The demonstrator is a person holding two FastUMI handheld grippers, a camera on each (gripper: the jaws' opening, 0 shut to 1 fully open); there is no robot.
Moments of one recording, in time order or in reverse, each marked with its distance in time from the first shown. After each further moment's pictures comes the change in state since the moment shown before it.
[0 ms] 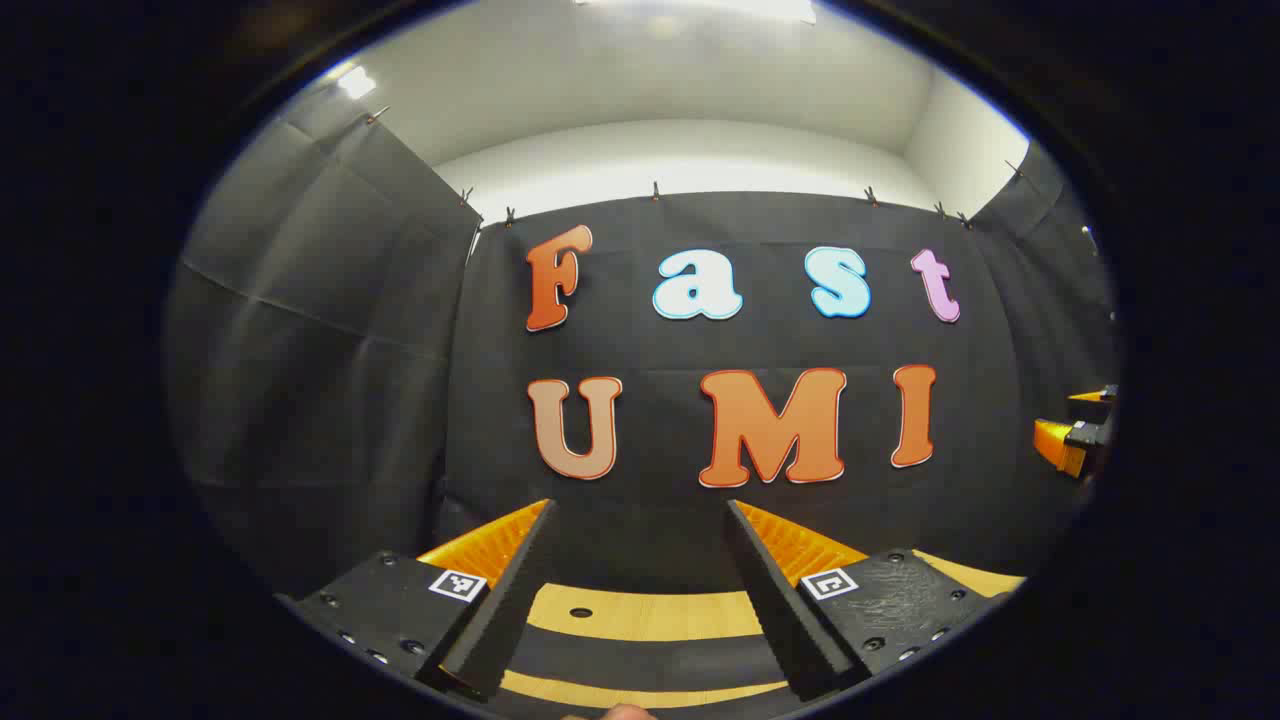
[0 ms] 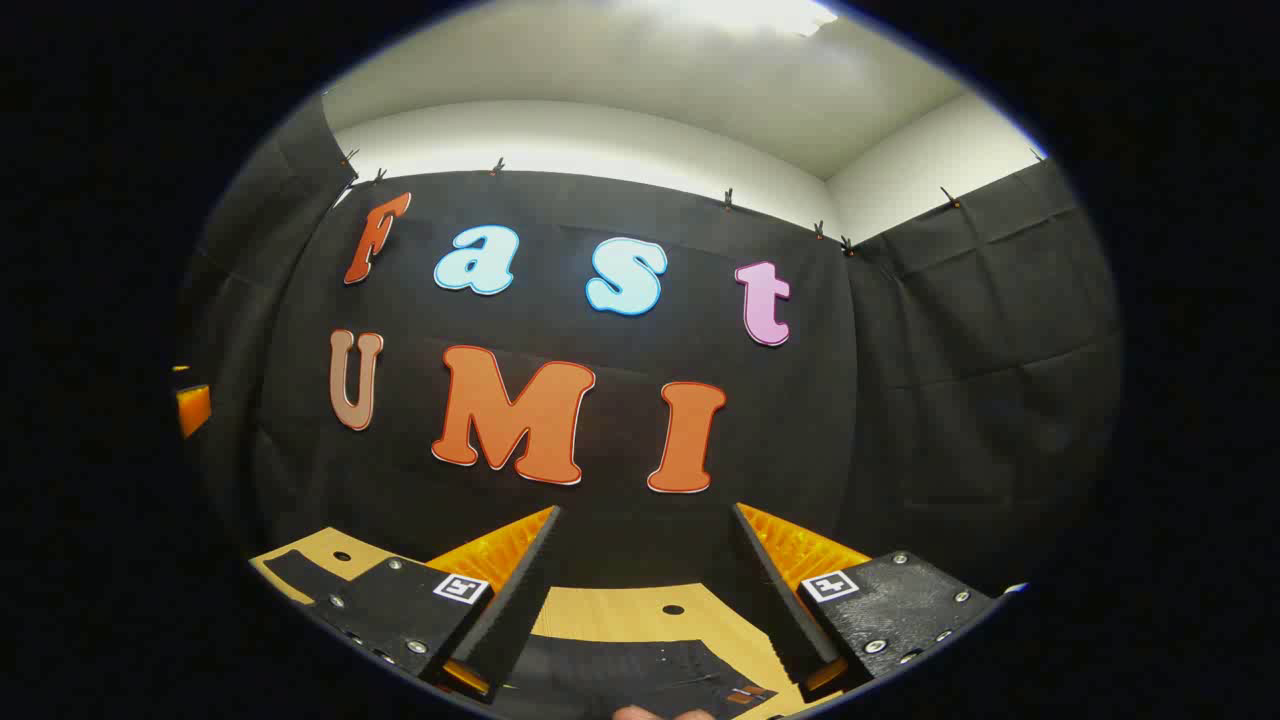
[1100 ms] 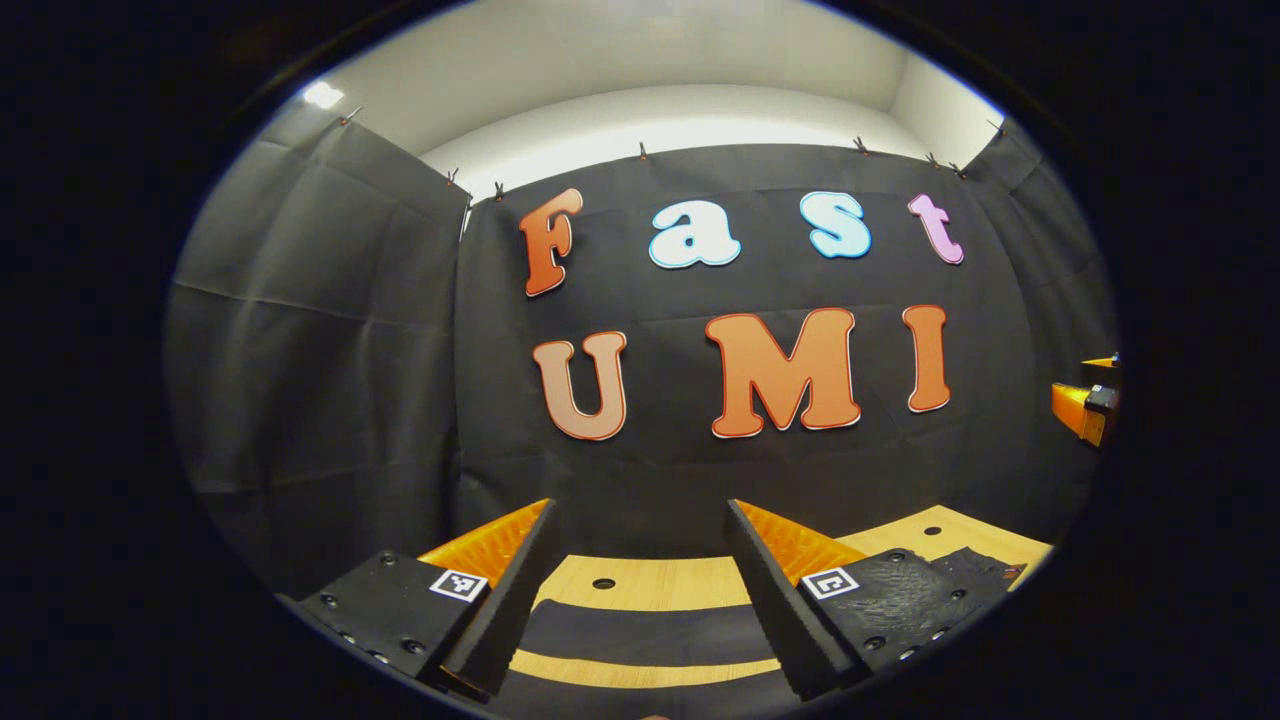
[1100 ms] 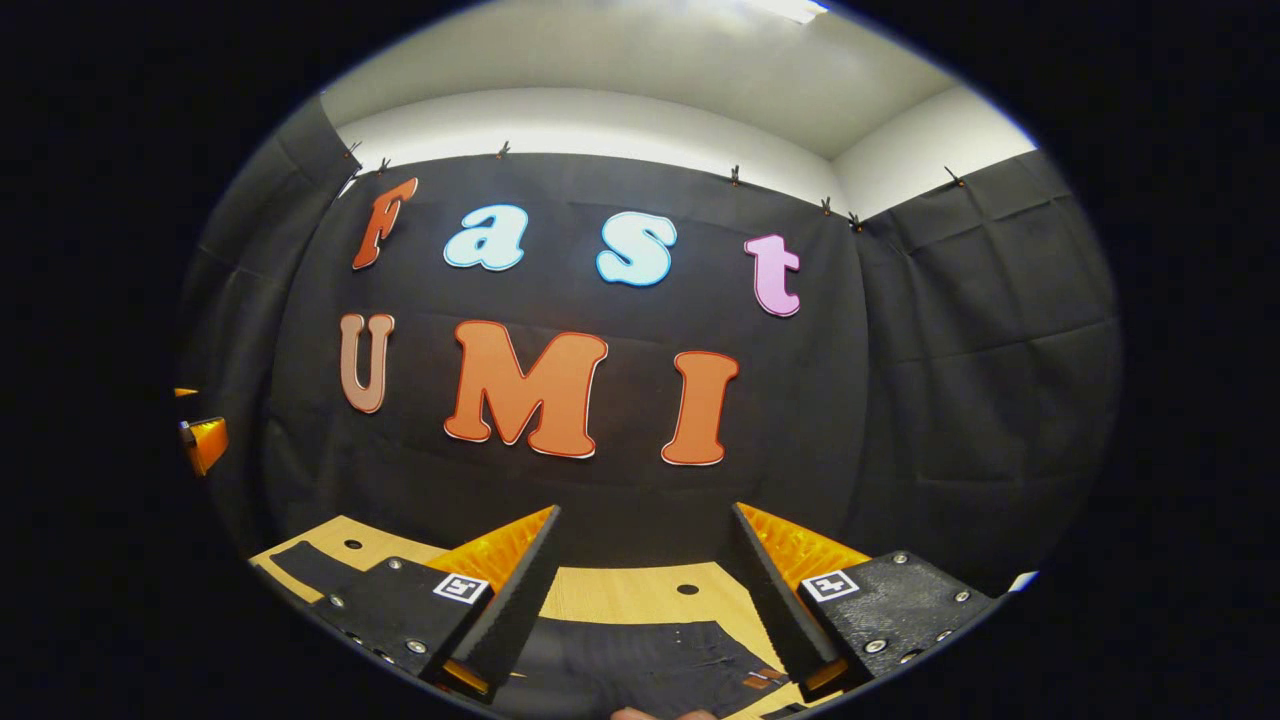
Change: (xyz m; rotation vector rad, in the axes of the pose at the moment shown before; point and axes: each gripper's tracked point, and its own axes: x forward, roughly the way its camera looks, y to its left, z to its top) left arm 0.010 0.000 -0.040 0.077 0.109 0.048; right arm -0.019 -0.011 -0.042 0.006 0.074 0.030
